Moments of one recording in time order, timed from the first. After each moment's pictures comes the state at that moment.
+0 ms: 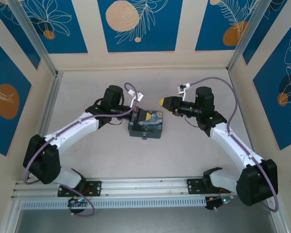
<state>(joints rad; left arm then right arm) -0.60 1.46 1.09 -0.22 0.81 -0.46 0.32 1.17 0.85 -0.03 -0.80 0.86</state>
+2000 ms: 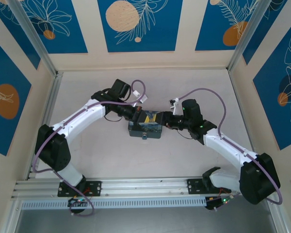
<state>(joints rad) -0.59 1.62 1.39 -0.77 0.79 -0.23 0.45 1.17 0.70 -0.05 -0.57 0.82</state>
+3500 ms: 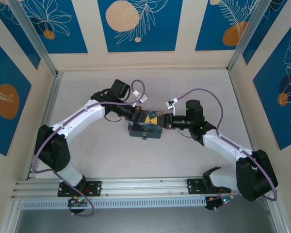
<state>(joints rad) -0.59 1.62 1.37 -0.73 0.84 -0.23 0.42 1.21 0.62 0.21 -0.91 0.81</state>
